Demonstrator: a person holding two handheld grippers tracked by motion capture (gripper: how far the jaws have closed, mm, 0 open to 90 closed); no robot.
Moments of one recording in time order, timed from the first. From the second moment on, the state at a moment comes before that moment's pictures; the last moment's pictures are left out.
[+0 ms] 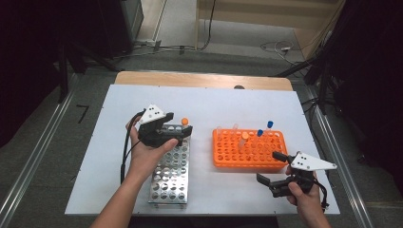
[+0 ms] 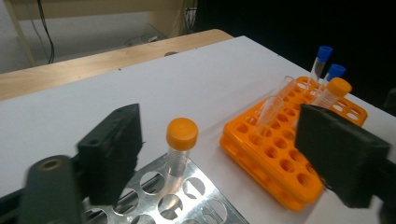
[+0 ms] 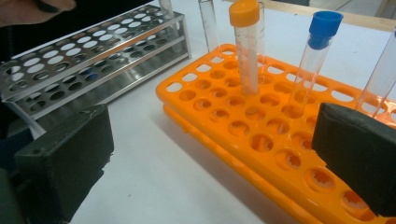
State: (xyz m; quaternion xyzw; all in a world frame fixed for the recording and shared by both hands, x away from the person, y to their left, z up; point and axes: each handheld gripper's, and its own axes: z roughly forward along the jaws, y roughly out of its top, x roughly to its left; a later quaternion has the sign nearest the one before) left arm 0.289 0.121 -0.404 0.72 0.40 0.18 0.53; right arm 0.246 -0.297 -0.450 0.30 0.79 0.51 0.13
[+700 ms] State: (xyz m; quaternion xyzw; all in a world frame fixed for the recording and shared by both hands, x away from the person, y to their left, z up) left arm 0.225 0.125 -0.413 0.71 0.37 0.17 0.57; right arm 0.271 -0.261 -0.447 0.32 0.78 0.51 0.15
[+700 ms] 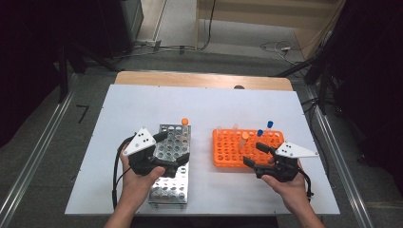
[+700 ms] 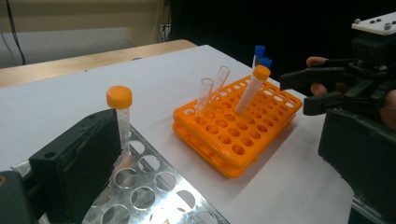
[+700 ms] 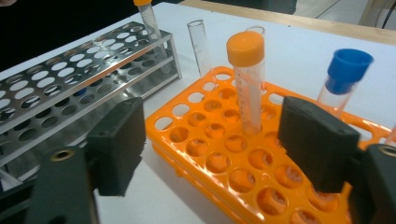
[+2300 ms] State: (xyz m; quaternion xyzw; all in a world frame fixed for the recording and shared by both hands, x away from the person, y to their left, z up) left arm 0.215 0.113 -0.419 0.72 0.35 0.15 0.57; right arm 0.282 -0.238 -0.450 0.35 0.74 0.54 0.21
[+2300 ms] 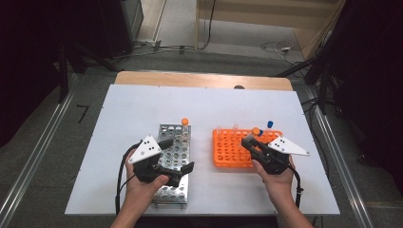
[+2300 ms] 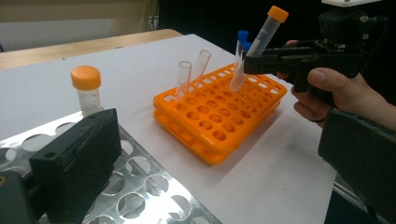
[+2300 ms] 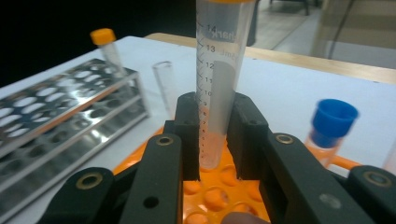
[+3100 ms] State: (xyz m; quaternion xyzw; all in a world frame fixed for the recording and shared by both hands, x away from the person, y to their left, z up) left arm 0.208 0.073 -0.415 0.75 0.30 0.13 0.58; right arm 0.238 -0.176 -0.449 0.23 0.83 0.50 0.12
